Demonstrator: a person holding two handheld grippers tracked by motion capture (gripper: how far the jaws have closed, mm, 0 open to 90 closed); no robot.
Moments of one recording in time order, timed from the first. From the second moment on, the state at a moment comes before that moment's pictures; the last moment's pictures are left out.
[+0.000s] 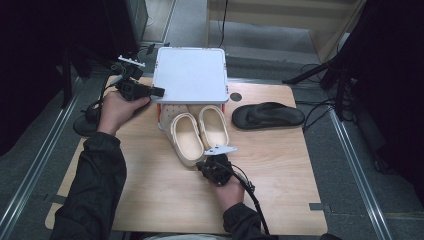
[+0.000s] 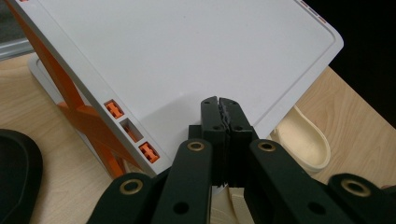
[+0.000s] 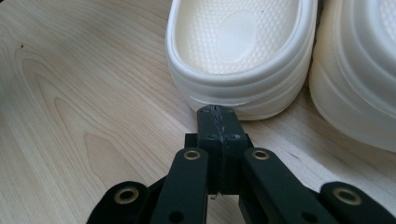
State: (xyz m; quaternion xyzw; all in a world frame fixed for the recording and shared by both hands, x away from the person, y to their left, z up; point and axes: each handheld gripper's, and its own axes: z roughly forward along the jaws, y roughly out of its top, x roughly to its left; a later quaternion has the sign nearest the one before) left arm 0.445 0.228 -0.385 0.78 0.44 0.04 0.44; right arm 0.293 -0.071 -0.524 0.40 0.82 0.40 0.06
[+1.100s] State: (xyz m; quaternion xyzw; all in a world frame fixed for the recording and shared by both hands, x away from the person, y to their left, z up) left arm 0.445 0.229 -0.385 0.78 0.44 0.04 0.44; right arm 0.340 -0.018 -0.510 0.41 0.83 0.38 0.07
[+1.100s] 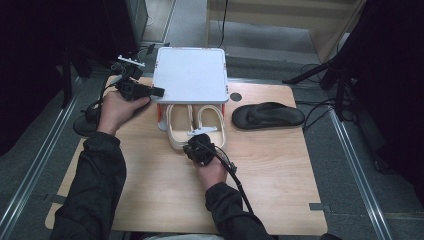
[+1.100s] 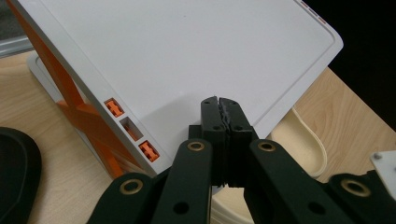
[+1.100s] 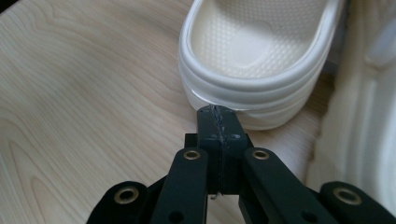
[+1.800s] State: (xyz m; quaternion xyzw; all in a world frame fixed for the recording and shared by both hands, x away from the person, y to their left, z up) left arm 0.444 0.227 -0.385 0.78 0.44 0.04 0.43; right arm 0.388 0.019 -0.506 0.43 0.81 0.39 0.09
